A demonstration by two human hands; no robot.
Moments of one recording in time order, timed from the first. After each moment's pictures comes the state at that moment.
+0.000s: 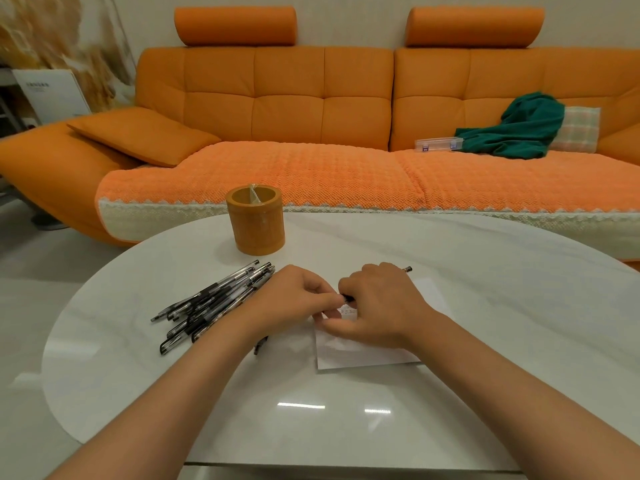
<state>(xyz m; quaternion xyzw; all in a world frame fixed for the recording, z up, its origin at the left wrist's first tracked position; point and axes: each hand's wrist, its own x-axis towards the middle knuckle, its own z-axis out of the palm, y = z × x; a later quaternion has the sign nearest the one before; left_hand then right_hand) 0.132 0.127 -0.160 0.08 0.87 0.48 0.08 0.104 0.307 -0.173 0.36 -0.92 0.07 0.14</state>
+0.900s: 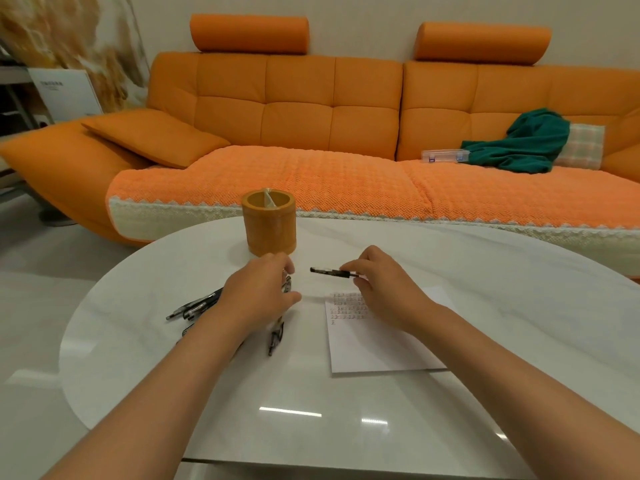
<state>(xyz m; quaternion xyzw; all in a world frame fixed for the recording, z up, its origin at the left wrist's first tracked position) 0.127 0.078 -0.162 -0.03 0.98 0.17 -0.06 0.067 0.295 -0.180 0.29 -0.93 0.21 0.06</state>
